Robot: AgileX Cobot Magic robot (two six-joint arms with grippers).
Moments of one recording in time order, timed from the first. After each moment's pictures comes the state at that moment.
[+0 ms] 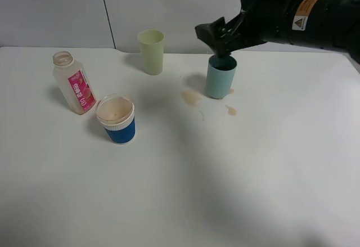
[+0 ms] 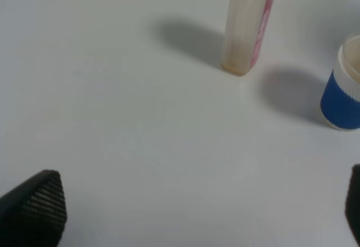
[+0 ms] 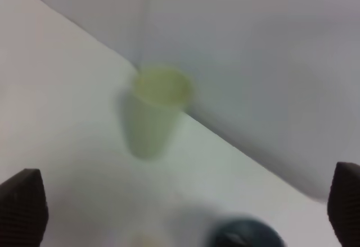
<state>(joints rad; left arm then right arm) -0.03 0.00 -0.50 0.03 1.05 -0.06 0.49 1.36 -0.75 -0.30 -0.23 0.17</state>
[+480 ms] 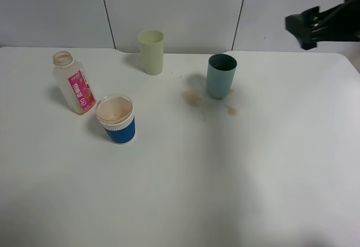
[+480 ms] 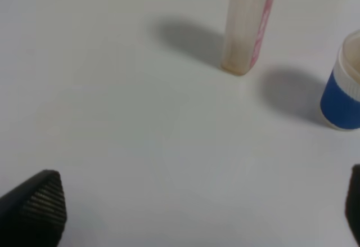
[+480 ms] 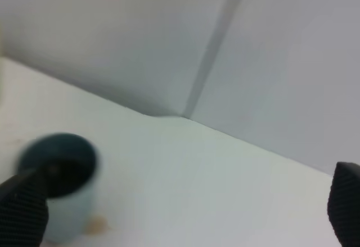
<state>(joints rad) -0.03 0.00 -0.50 0.03 1.05 -0.06 0.14 1.05 -0.61 -0.29 -0.05 0.17</state>
